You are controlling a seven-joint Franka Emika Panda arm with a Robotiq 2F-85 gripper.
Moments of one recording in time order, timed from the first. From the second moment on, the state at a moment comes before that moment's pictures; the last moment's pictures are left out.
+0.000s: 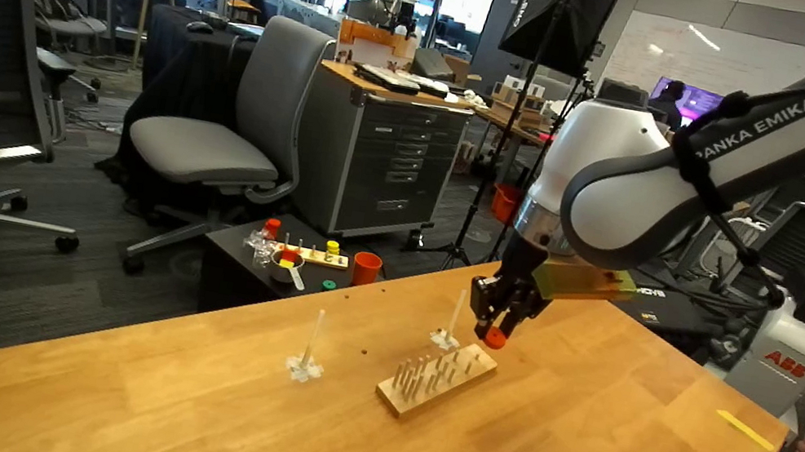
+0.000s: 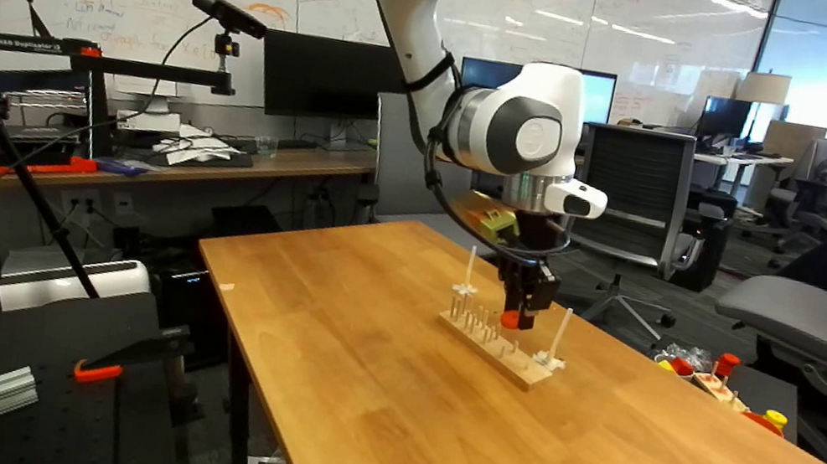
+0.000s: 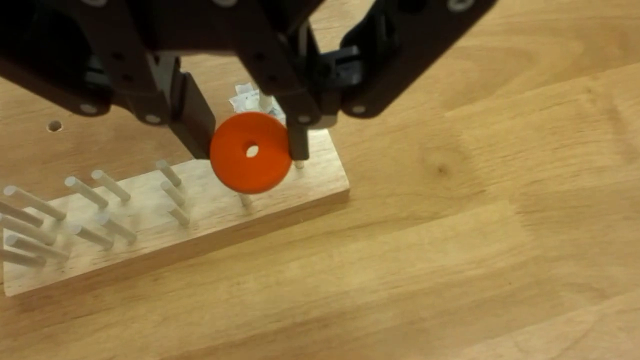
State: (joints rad) arm 0.18 0.73 -0.07 -1.80 0.00 2.58 0.36
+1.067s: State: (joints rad) arm 0.18 0.86 -0.04 -1.68 0.01 2.57 0.36
